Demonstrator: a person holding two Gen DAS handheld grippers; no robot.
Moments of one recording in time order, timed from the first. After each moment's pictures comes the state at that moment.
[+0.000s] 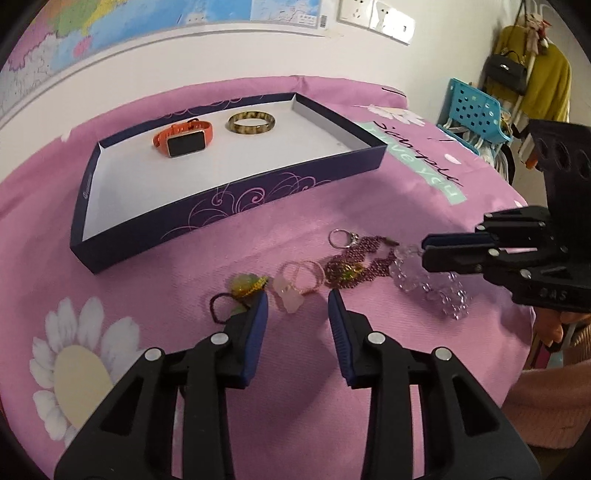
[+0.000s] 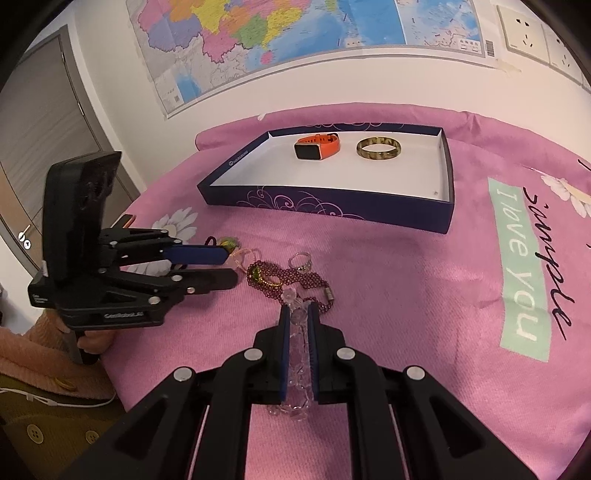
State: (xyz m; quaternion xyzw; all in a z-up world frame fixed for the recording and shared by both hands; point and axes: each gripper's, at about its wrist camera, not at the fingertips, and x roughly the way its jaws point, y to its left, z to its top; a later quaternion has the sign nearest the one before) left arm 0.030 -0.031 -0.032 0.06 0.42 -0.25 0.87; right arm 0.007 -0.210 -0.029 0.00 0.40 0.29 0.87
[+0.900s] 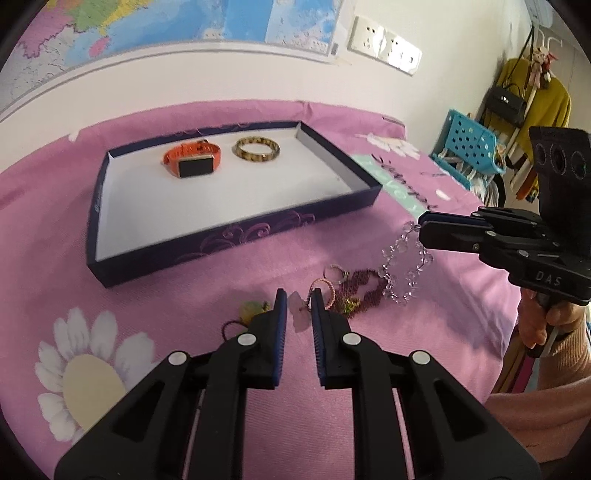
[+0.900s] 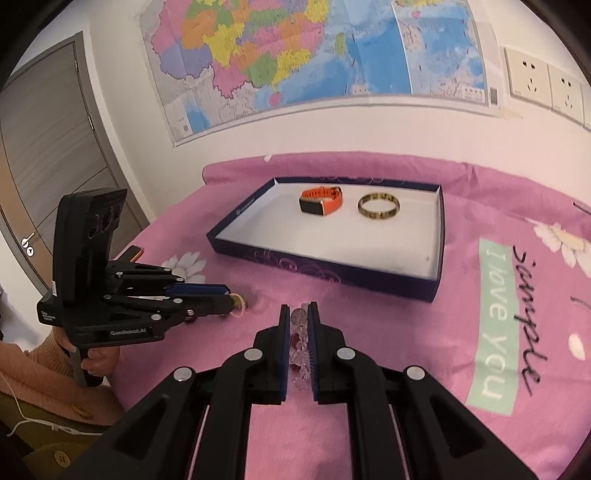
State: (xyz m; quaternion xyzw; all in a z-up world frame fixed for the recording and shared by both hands) left arm 0.034 -0.014 -0.002 0.01 0.40 -0.25 0.88; right arm 0.021 -0.211 0.019 0.00 0.34 0.29 0.89
